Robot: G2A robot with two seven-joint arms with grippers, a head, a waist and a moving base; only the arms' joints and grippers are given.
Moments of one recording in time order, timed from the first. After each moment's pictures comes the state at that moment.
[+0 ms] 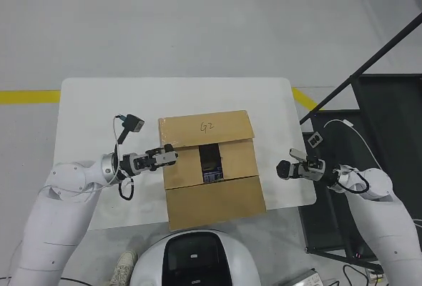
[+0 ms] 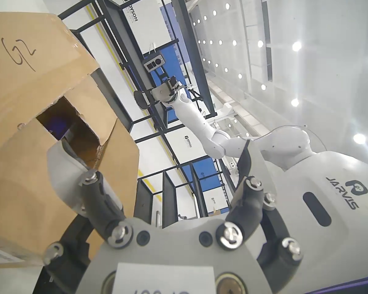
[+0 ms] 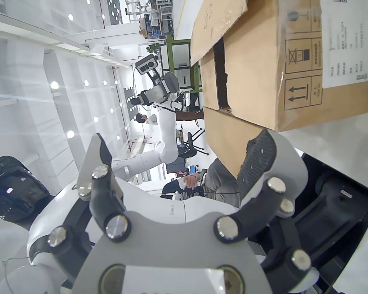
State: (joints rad) left arm 1.16 -1.12 -1.25 -1.56 -0.35 -0.41 -1.13; right arm -1.49 -0.93 1.62 -1.41 0.68 -0.22 1.28
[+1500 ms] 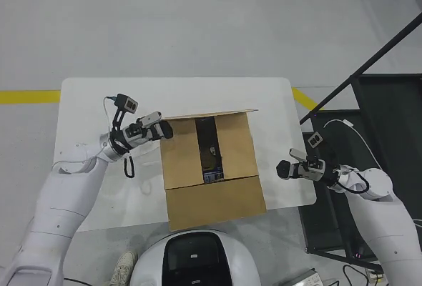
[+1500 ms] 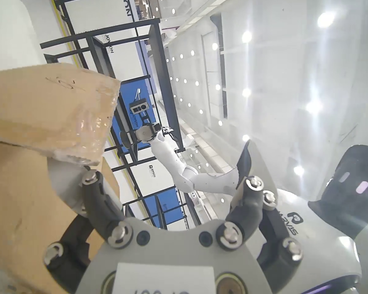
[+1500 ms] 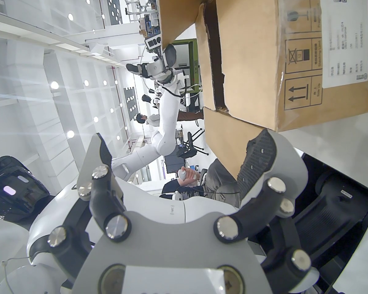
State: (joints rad) left arm 0.90 -1.19 -1.12 -1.13 -0.68 -0.45 -1.12; right arm -1.49 -0.93 1.62 -1.41 0.68 -0.22 1.28
